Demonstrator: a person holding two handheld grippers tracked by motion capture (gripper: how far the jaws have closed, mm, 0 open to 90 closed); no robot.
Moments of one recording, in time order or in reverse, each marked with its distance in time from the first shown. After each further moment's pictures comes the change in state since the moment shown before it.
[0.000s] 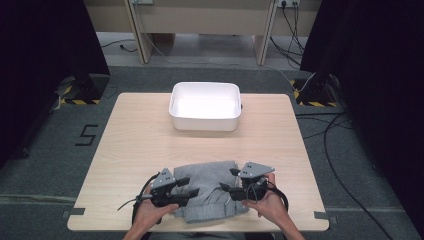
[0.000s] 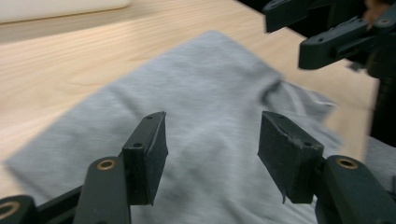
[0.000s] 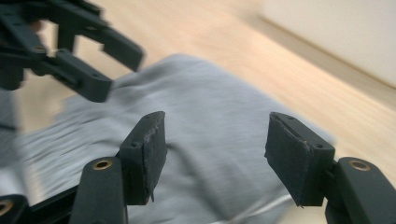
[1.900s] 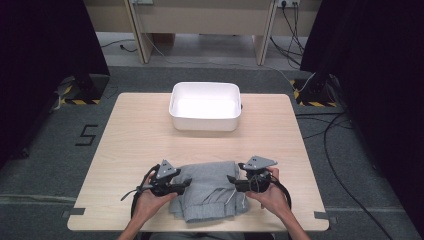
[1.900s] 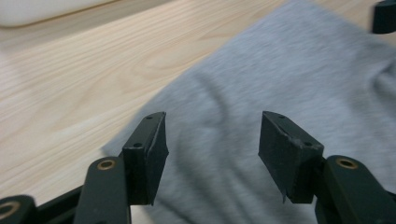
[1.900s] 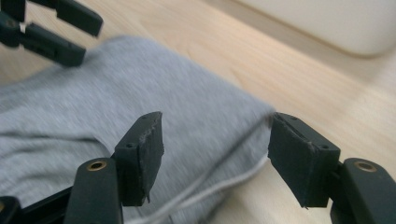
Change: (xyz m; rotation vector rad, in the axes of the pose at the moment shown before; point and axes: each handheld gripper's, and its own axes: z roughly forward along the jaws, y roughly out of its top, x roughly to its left) left arm 0.012 0.005 0.009 0.091 0.159 0.076; right arm -0.028 -0.011 0.012 0.030 -0.064 0.030
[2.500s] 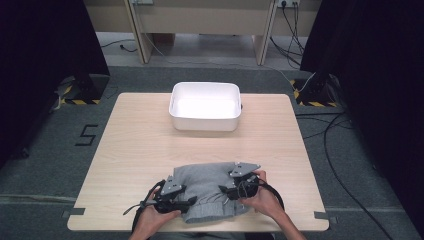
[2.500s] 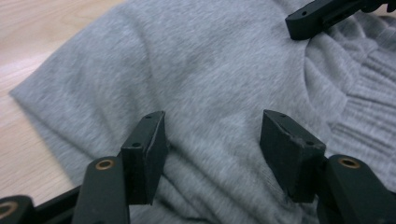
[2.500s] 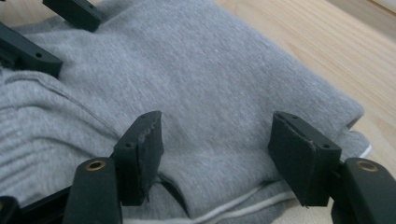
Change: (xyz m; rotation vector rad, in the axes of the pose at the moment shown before) left arm -0.025 -0.032 -0.003 0.069 -0.050 0.001; right arm 0.017 -0.010 0.028 0.130 0.073 -0.105
